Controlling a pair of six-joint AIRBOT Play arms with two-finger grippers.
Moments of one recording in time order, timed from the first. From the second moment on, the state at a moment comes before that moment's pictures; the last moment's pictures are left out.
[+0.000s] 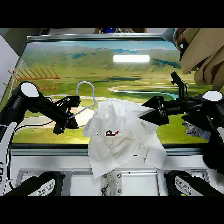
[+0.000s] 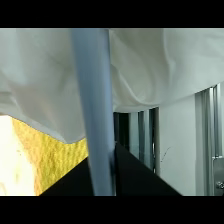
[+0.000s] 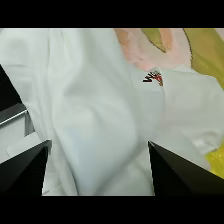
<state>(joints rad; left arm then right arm) -0.07 -1.21 1.08 1.02 -1.65 -0.09 -0.12 -1.16 0.92 -0.34 1.53 0.20</state>
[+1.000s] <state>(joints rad) -0.07 -1.21 1.08 1.02 -1.65 -0.09 -0.05 -1.16 0.92 -0.31 1.51 0.19</state>
